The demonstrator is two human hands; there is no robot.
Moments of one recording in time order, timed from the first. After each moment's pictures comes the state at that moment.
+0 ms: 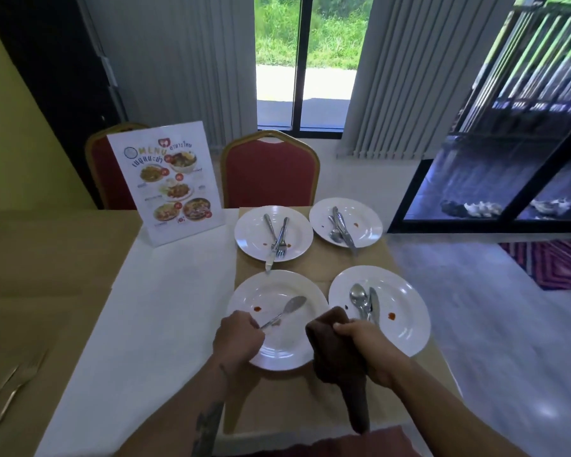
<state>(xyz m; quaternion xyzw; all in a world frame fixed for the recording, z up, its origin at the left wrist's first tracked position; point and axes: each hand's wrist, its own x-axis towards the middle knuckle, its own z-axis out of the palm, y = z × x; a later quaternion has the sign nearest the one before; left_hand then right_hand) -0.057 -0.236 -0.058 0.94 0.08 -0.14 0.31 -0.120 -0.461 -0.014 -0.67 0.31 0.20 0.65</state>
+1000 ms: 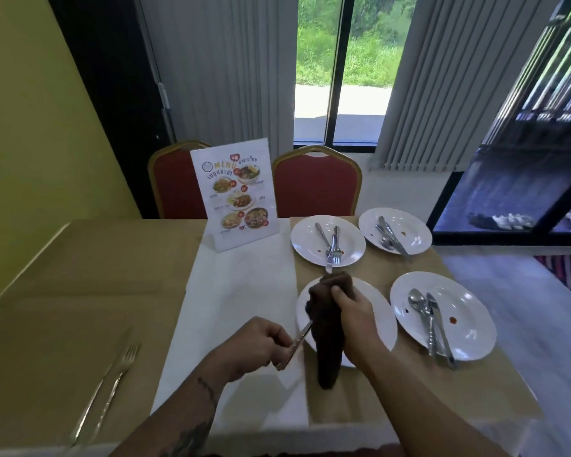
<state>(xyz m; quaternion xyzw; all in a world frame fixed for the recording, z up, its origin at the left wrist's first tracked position) -0.092 -0.093 0.024 0.80 -0.06 -0.32 0.51 -0.096 -0.285 0.022 -0.59 0.25 -0.03 0.77</state>
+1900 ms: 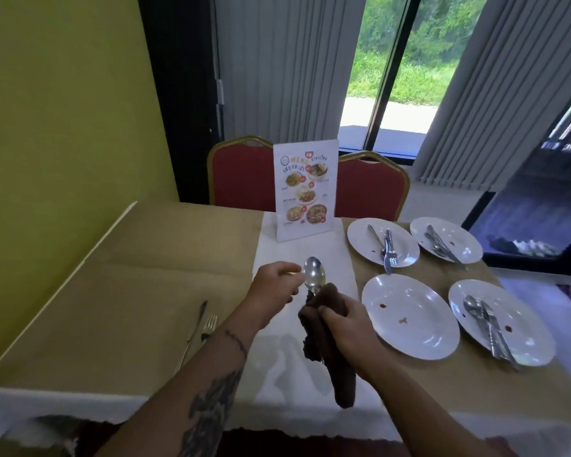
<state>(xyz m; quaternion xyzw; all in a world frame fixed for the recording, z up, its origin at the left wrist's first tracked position) -0.075 0.033 0.050 0.75 0.05 -0.11 0.65 -0.145 -0.118 0.048 -0.75 0.11 0.06 0.65</state>
